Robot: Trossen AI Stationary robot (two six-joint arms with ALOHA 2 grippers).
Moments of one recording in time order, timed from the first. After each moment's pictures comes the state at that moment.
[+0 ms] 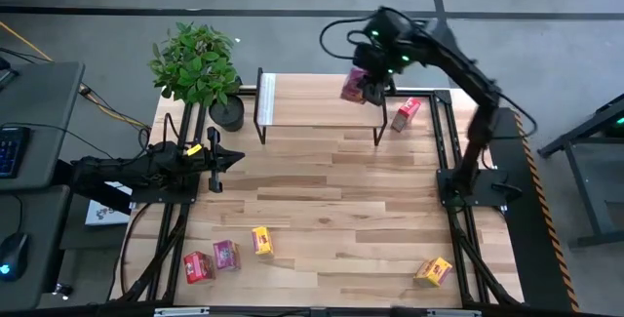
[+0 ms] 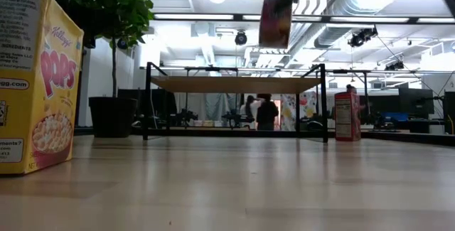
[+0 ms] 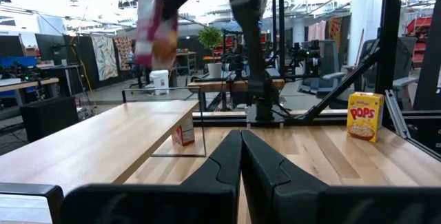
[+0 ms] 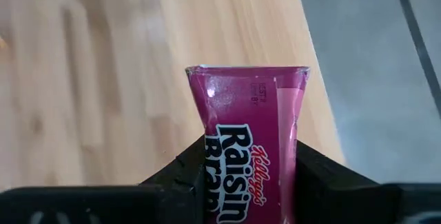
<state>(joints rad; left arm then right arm) 0.03 0.04 0.01 0.18 -0.12 0.10 -0.56 1.85 2.33 -1.53 -0.11 -0.38</state>
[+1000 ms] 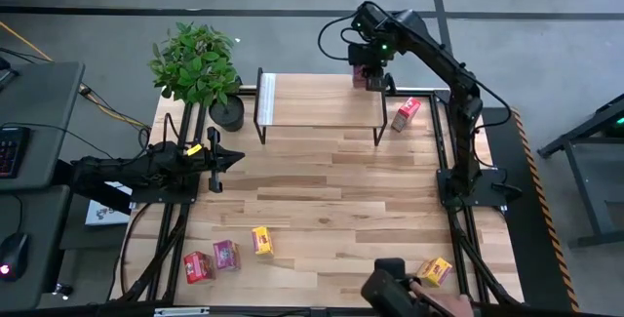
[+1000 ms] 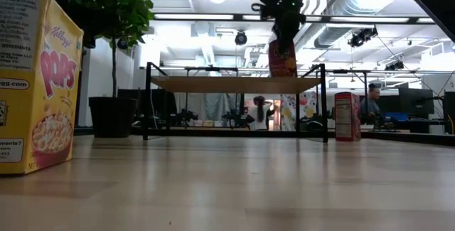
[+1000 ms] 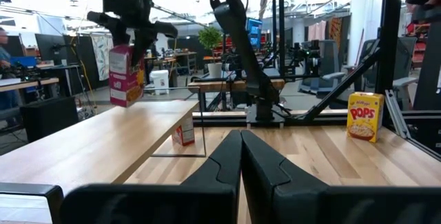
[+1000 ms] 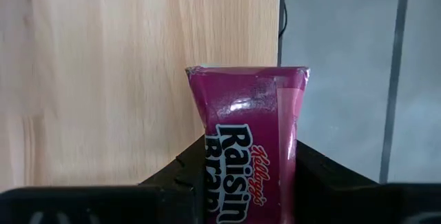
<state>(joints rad) 0.03 0.04 0.01 0.18 -0.12 0.10 -0.72 2.01 2.31 -1.52 0.00 -0.76</state>
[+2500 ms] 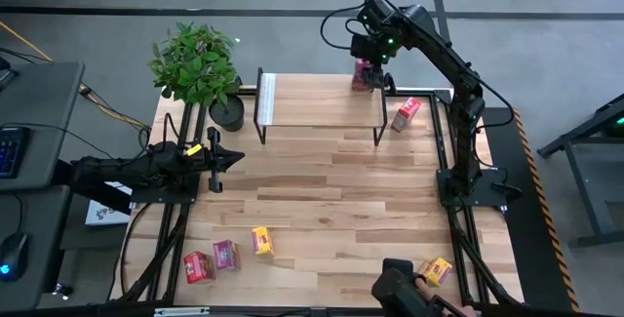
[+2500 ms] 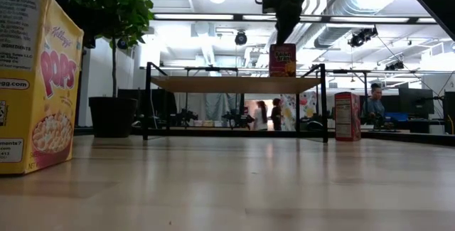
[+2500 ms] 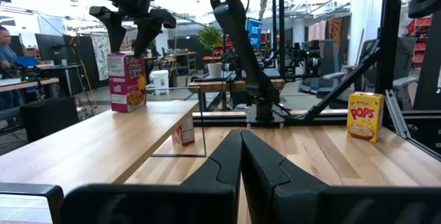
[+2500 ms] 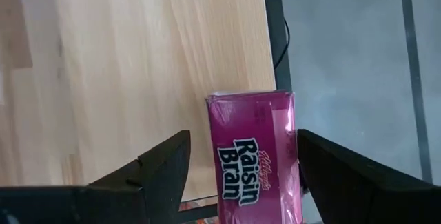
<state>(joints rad) 0.03 0.04 0.01 0.18 -0.12 0.10 -0.74 2.00 2.36 -1.52 -0.10 -0.62</state>
